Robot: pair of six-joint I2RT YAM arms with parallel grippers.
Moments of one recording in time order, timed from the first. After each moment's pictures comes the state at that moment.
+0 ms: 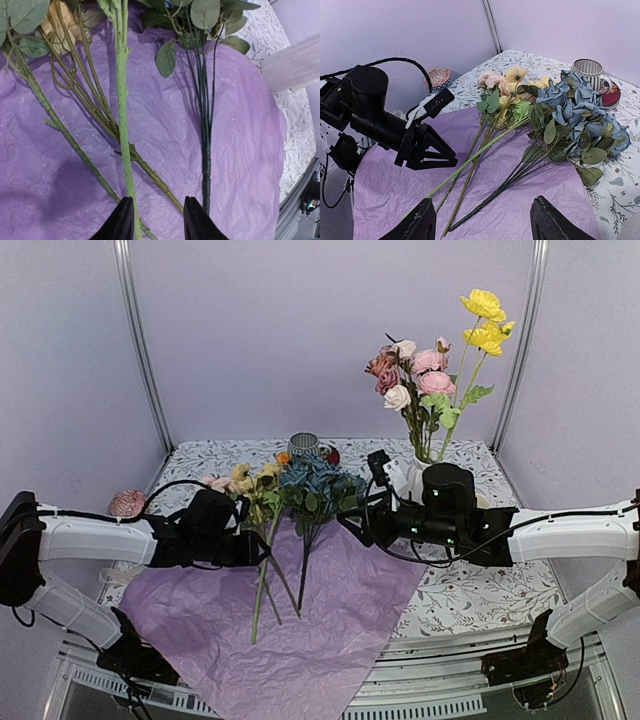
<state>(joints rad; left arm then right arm) -0.76 1.37 0.63 -0.04 -0.01 -0.69 0.97 1.38 0.81 0.28 -0.03 0.29</state>
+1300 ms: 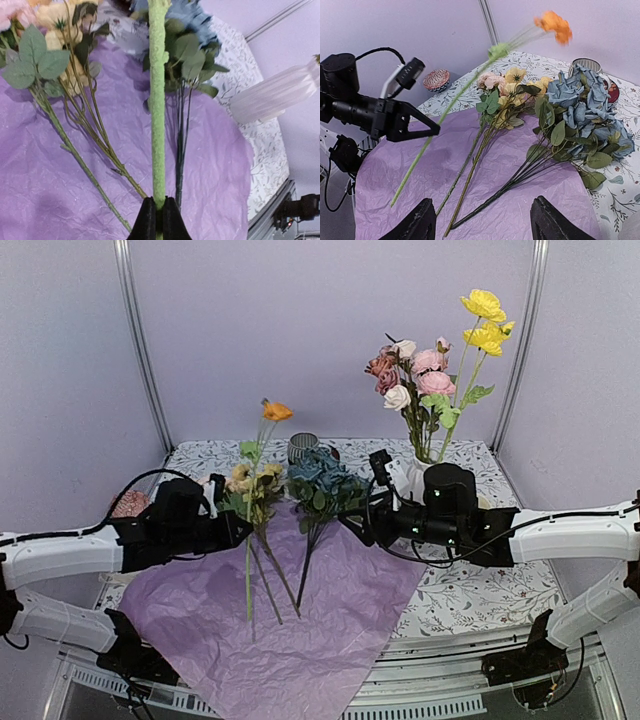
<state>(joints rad) -0.72 1.20 0.61 -0.03 -0.02 -0.73 0.97 1.37 0.81 0.28 -0.03 0.30</state>
